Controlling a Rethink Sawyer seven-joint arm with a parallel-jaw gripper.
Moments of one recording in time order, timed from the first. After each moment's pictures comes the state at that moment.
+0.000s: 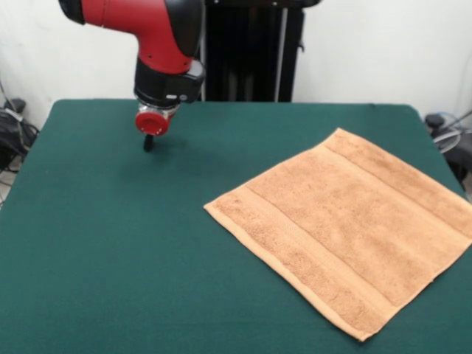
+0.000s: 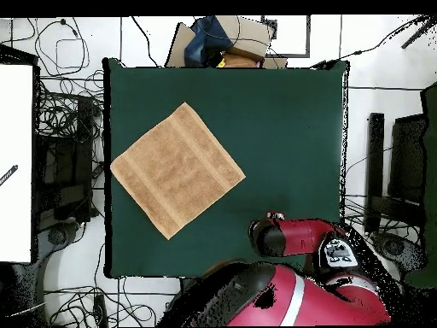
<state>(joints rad) -0.42 -0.39 -0.14 1.73 -0.64 0.23 3.44</state>
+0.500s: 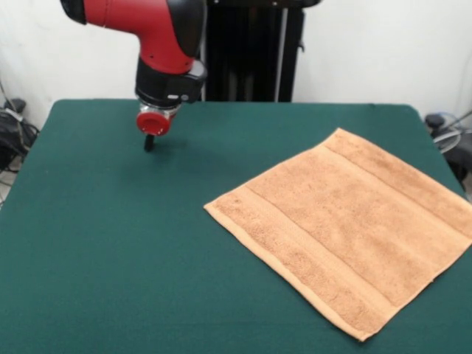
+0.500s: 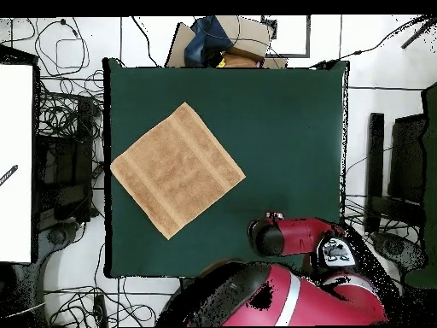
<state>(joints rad) -0.41 -0.39 -0.15 1.73 -0.64 0.23 3.44</state>
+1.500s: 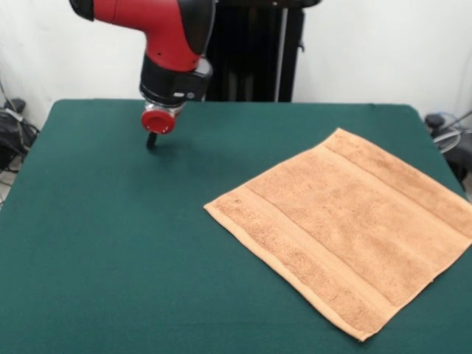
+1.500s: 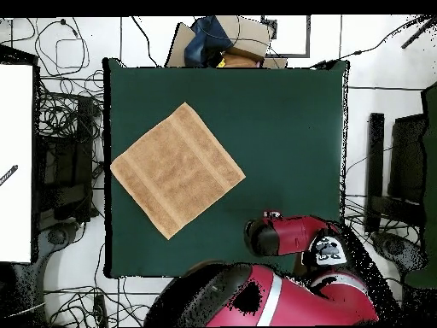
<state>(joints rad) -0.37 -0.40 -0.17 1.73 -0.65 0.23 3.44</state>
